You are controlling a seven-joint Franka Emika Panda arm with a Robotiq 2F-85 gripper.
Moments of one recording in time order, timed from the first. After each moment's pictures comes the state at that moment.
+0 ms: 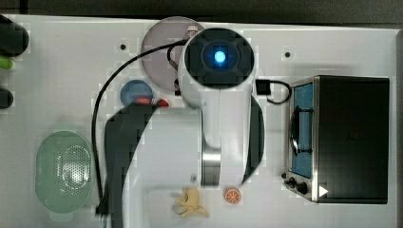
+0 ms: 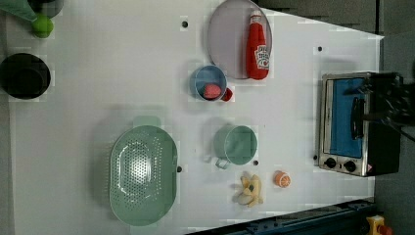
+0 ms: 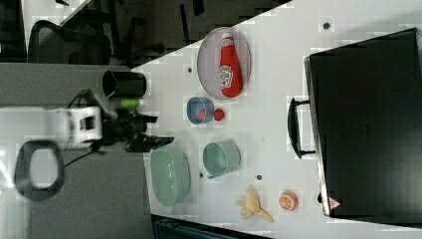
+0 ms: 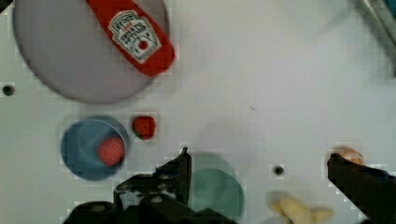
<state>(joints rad) -0.09 0.00 0.09 -1.90 0.02 0.24 -0.08</state>
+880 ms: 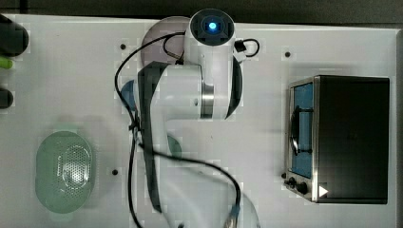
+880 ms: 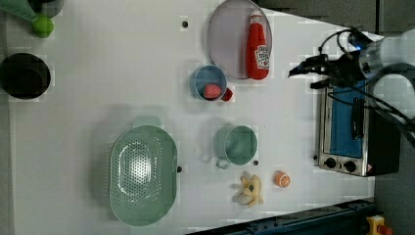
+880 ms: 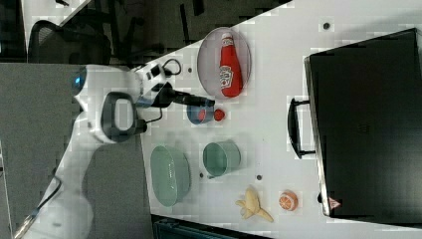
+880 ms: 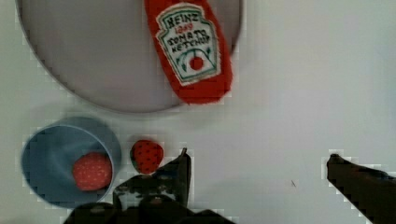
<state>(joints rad) -0.08 0.39 0.11 -1.79 0.01 0.48 -0.46</state>
